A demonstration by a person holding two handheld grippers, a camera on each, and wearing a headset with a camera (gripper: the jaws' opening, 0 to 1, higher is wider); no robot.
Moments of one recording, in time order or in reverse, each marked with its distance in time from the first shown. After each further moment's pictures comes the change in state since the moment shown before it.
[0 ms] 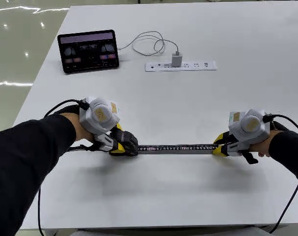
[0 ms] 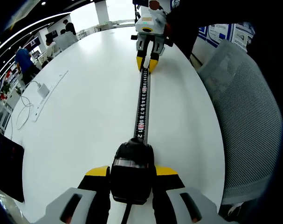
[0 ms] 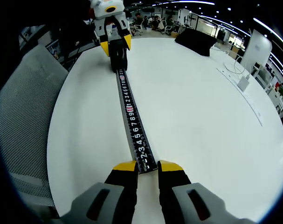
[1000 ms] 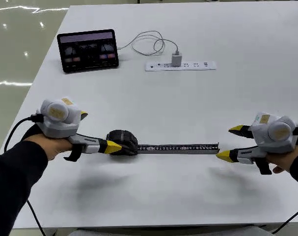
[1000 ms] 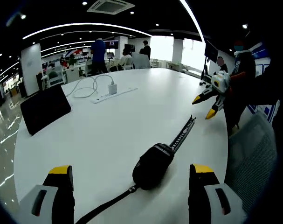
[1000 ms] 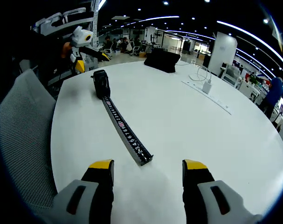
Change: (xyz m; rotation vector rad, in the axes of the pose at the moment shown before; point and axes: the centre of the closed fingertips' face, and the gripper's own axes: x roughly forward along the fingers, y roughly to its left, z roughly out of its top) left arm -0.077 0.019 -0.038 -0.607 -0.388 0.376; right arm -0.061 0.004 -0.003 0.207 -0.229 -0.259
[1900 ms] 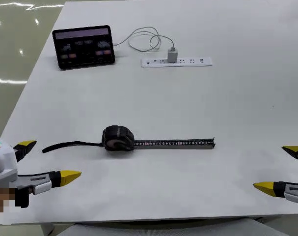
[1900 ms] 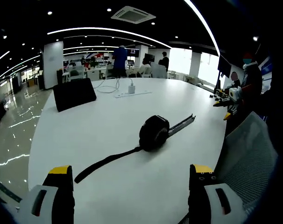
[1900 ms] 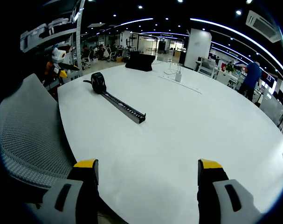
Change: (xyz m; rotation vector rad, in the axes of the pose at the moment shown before) left arm -0.086 0.005 -0.066 -0.115 -0.065 0.118; right arm -0.102 0.015 -0.071 0.147 -0.014 -0.150
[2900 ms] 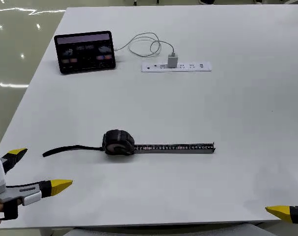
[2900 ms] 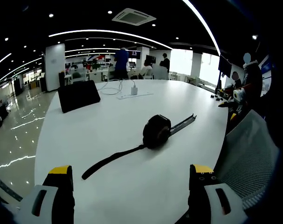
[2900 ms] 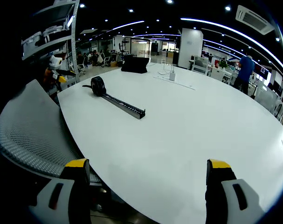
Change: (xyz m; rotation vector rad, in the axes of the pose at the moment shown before) left arm -0.018 0.009 0.000 0.016 -0.020 0.020; right arm -0.024 0.010 -0.011 0.065 -0.028 -0.022
